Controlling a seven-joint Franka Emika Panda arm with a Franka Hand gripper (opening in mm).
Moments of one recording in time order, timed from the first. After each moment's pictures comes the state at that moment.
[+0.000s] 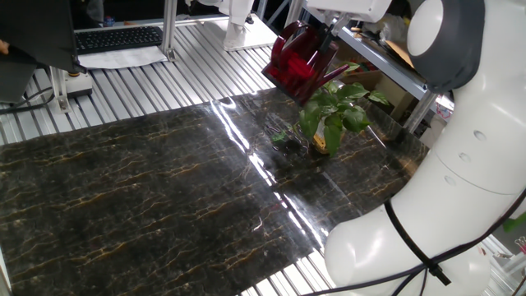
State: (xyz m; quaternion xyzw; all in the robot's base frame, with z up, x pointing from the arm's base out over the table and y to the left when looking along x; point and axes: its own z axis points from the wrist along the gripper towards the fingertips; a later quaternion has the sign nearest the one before) arm 0.454 -0.178 0.447 -0.72 -0.60 -0.09 0.34
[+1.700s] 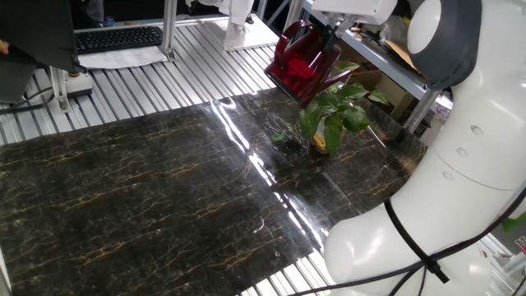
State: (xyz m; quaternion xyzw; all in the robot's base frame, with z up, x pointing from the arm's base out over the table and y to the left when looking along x) arm 0.449 -0.188 0.443 -0.72 -0.58 -0.10 0.37
